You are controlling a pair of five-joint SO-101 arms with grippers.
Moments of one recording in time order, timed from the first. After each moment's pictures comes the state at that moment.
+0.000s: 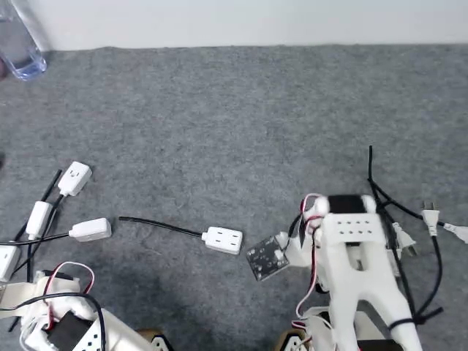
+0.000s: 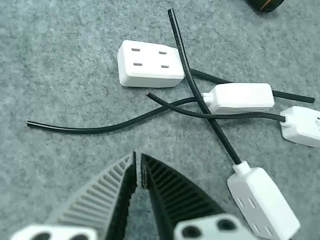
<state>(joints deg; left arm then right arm) -59.5 -103.4 95.9 68.8 32.9 -4.5 -29.6 47.6 93.4 107.7</state>
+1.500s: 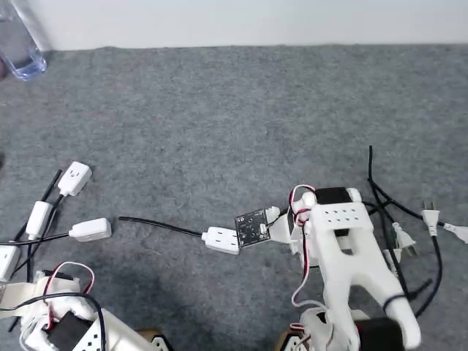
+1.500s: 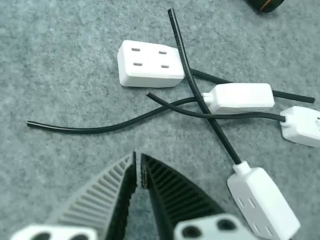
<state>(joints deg) -59.5 -103.4 96.0 68.8 32.9 -8.4 -19.8 48.5 72.3 90.2</state>
